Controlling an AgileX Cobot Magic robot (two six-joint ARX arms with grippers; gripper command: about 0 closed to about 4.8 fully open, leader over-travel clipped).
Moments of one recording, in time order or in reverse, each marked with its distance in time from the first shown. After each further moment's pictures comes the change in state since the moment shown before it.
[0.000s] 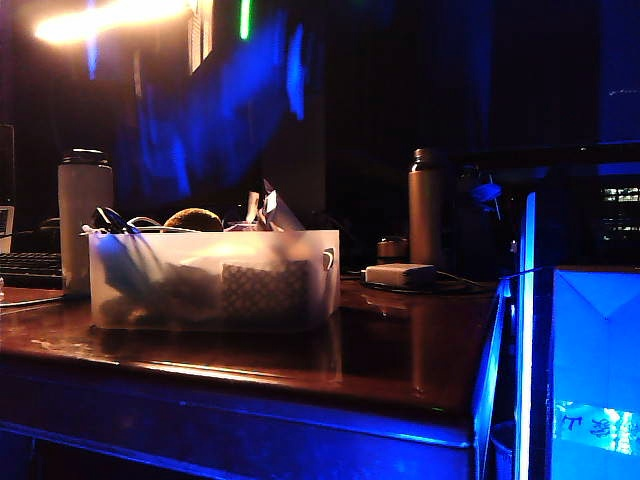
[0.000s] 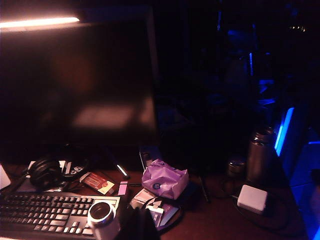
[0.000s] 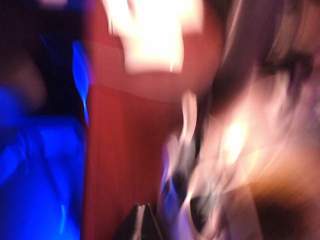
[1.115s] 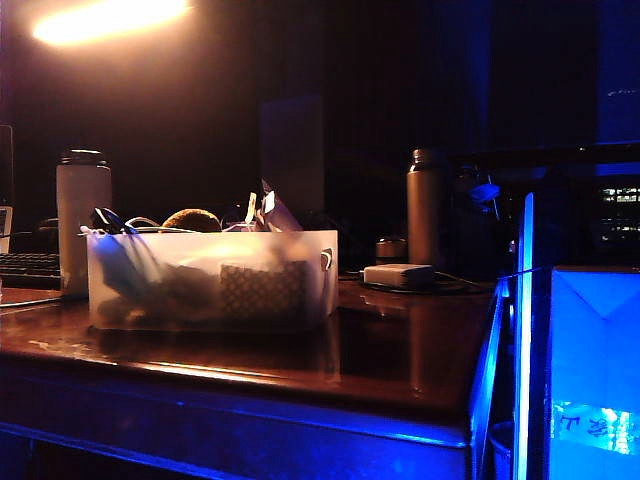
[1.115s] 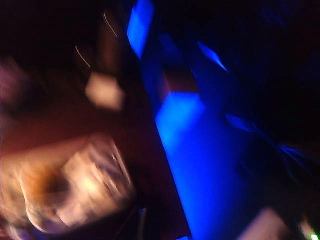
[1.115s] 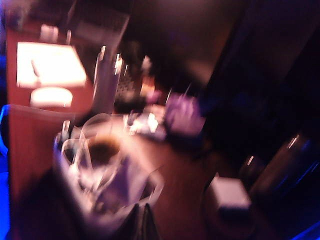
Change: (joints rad) left arm -0.001 -0.057 -0.423 -0.099 0.565 -0.132; right arm -0.083 -1.065 -0.298 -0.506 0.229 -0.133
